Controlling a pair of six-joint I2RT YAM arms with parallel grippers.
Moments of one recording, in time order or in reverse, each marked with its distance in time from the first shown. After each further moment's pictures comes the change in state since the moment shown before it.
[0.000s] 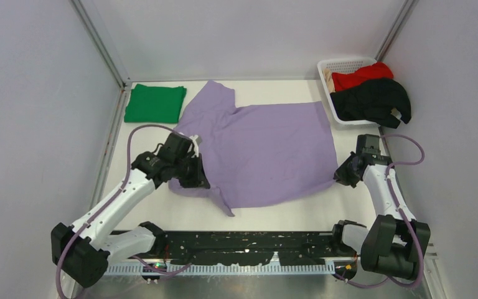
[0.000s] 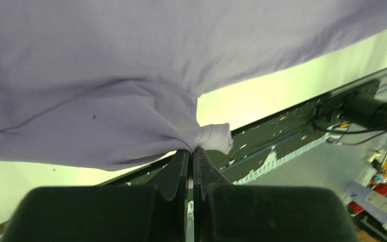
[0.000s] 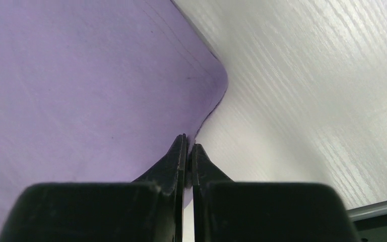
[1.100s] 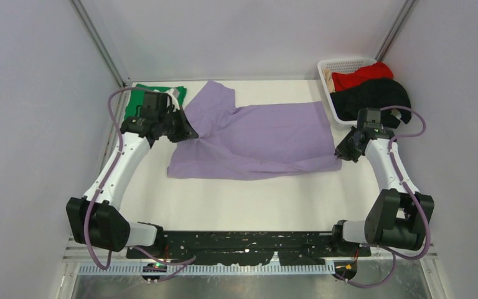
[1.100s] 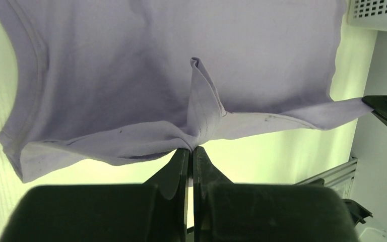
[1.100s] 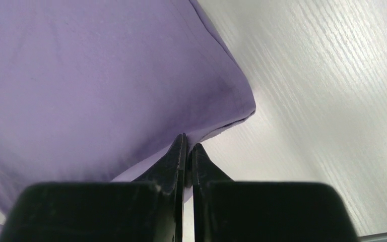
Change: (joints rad) left arm 0.363 0.299 0.388 0.117 0.060 0.100; right arm 0.043 0.217 0.307 -0.006 0.004 -0.029
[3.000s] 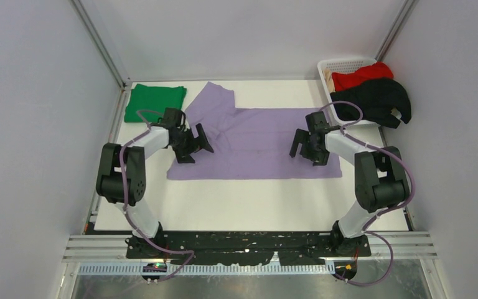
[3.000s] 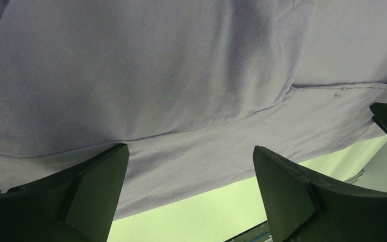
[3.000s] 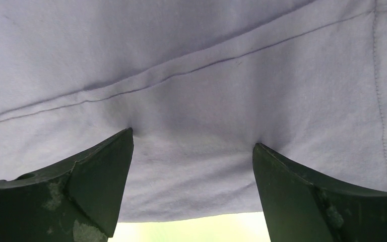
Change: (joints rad) left arm 0.054 0.455 -0.133 0.256 0.071 -0.060; right arm 0.375 0.372 0.023 0.270 0.074 -0.051
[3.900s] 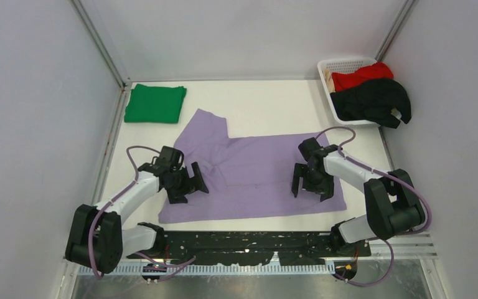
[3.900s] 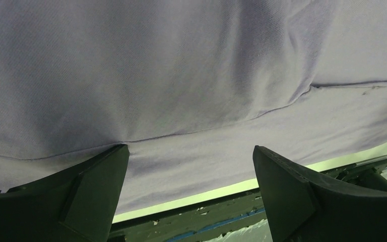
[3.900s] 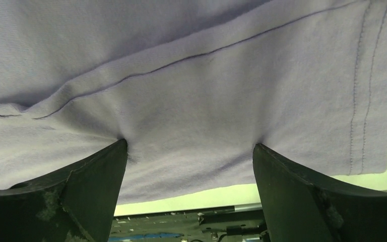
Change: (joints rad) left arm -0.122 -0.588 -0.541 -0.100 -0.113 -0.092; right arm 0.163 -0.244 -0.250 -0.335 0.029 0.037
